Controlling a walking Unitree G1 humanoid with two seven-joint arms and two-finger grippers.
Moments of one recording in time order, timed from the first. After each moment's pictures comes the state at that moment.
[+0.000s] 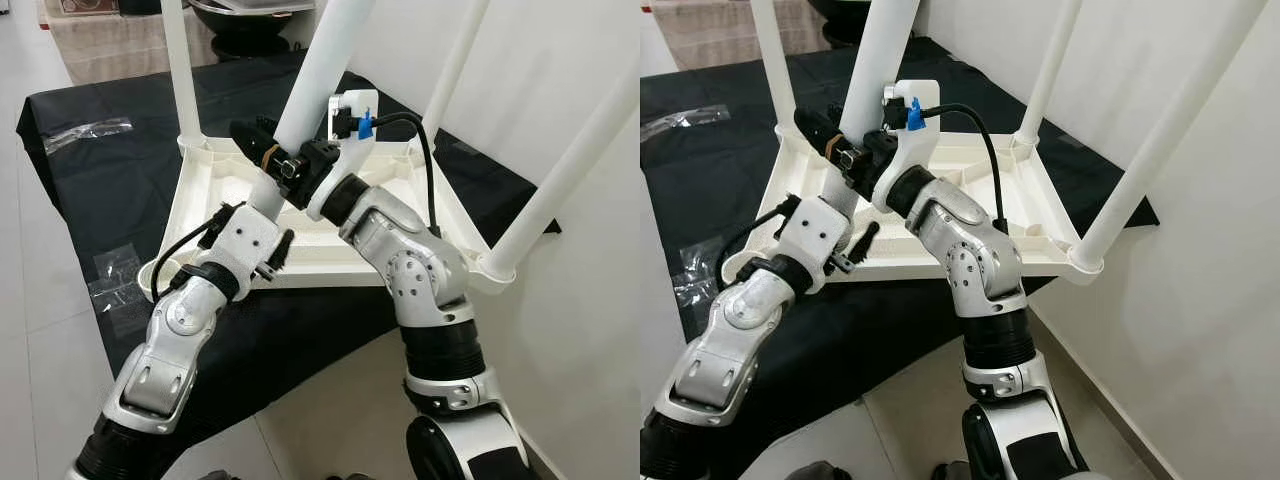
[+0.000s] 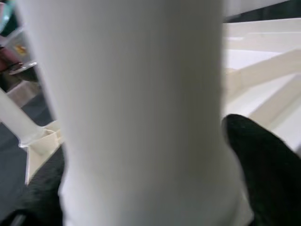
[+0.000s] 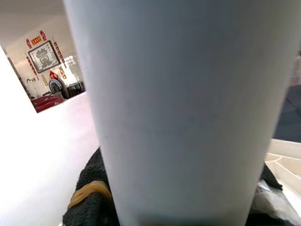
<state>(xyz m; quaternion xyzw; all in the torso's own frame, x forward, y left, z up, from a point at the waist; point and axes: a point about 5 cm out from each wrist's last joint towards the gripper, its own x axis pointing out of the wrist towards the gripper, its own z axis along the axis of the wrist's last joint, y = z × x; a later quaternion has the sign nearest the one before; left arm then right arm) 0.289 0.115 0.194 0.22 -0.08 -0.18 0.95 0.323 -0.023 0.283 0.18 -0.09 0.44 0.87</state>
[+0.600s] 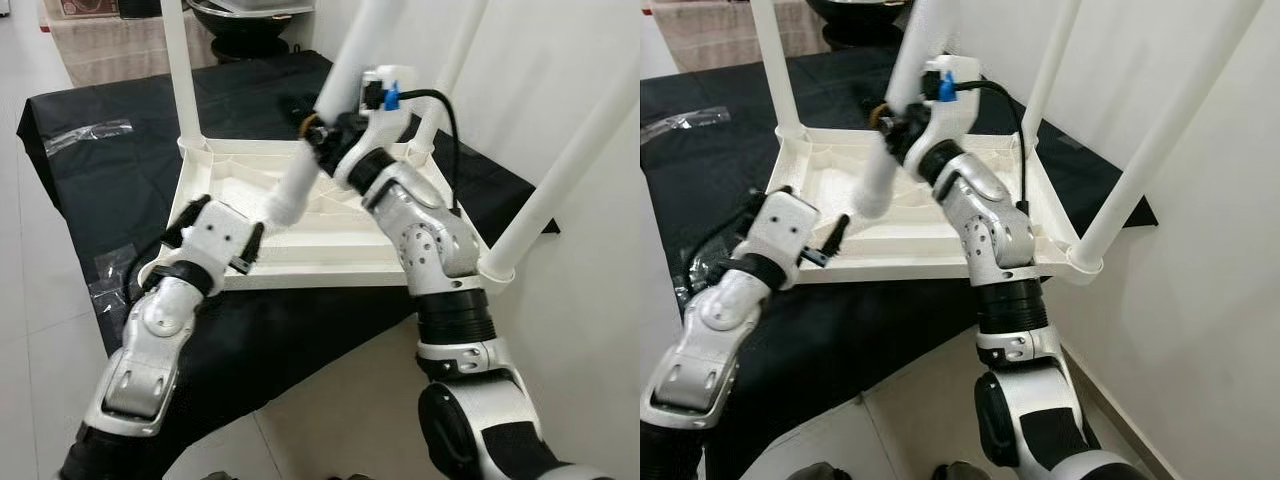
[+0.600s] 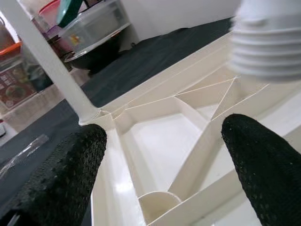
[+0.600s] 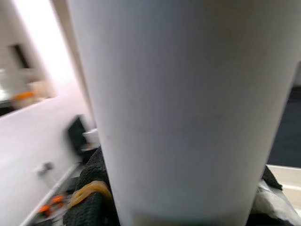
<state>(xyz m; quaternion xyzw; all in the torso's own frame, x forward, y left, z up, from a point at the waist) 0.289 0.147 0.202 0.24 -0.10 -0.07 0.96 0.363 -0.070 0.292 0.15 -0.13 0.28 0.94</state>
